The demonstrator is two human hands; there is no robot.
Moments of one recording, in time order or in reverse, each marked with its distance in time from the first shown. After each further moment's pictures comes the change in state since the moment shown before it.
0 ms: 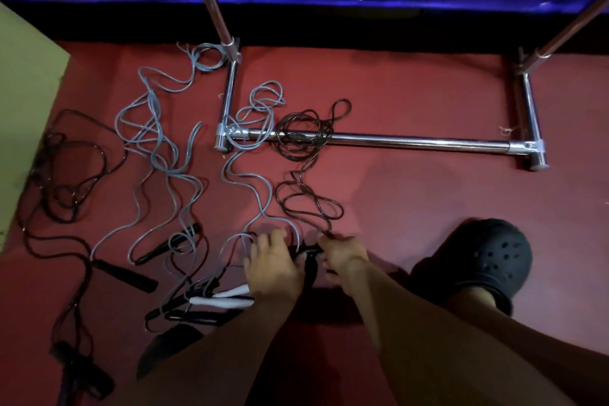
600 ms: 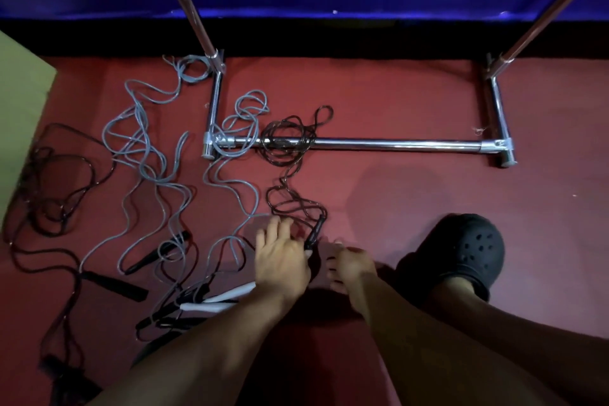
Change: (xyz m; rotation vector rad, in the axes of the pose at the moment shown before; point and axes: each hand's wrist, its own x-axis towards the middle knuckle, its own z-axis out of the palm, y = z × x) left_hand -0.001 0.032 -0.016 0.282 -0.061 0.399; right_hand -0.006 0.020 -0.034 0.165 -0.015 0.055
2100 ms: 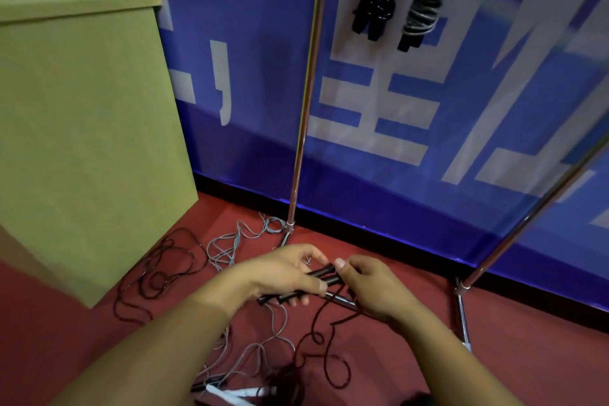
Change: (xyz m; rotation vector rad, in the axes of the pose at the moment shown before) left_hand -0.149 -0.045 -0.357 -1.202 -0.182 0.167; right_hand -0.385 -0.189 -0.017 -0.890 -0.159 -1.128
